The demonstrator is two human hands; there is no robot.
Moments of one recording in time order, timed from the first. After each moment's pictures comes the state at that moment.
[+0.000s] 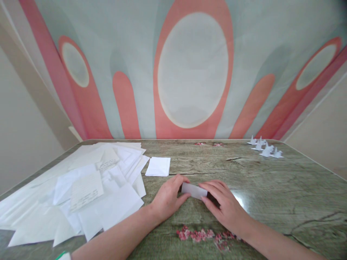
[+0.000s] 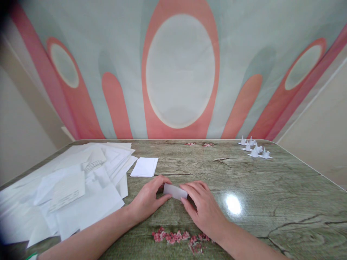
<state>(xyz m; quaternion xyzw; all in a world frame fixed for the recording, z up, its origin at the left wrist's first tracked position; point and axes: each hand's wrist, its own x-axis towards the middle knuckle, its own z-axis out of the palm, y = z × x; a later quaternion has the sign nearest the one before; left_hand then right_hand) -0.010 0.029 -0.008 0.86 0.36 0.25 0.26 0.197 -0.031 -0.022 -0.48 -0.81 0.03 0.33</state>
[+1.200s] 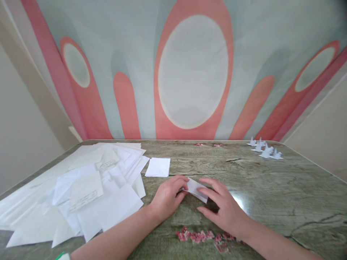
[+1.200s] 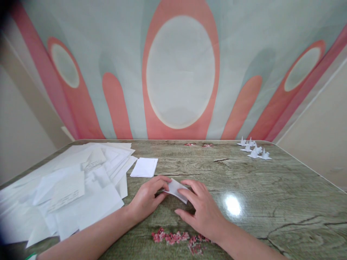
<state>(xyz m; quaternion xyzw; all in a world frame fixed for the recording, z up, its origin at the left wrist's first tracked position) -0.011 0.030 -0.006 0.87 0.31 0.31 0.25 0.198 -0.033 -0.021 -0.47 -0.82 0.02 0.32</state>
